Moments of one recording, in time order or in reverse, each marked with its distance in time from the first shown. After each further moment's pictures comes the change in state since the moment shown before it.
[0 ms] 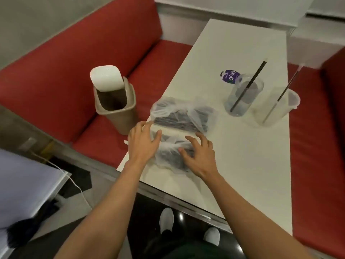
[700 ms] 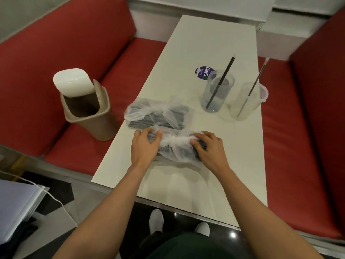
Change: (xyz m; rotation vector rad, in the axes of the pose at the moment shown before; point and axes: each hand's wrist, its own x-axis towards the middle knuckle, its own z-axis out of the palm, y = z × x) left_hand -0.004 0.071 0.044 -0.336 -0.081 -0.138; right_hand 0.010 0.081 -0.067 0.028 0.108 0.122
